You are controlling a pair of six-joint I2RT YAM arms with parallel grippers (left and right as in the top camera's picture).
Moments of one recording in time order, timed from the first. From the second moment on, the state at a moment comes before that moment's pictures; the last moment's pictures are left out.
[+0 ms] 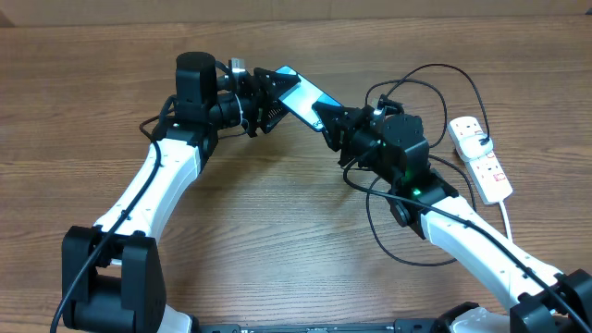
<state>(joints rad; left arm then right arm) -0.18 1.69 1.16 0.01 0.84 -1.40 0.47 1.43 0.79 0.43 -0.30 1.72</state>
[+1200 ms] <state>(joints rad) -0.20 1.69 1.15 0.05 0.84 -1.53 0.54 1.43 0.79 0.43 -0.14 1.76</state>
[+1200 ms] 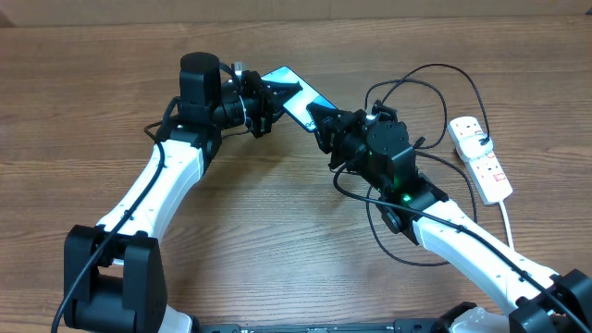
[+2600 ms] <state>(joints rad) -0.14 1.69 1.15 -0.34 0.57 -0.83 0.29 1.43 0.79 -0.16 0.23 0.80</state>
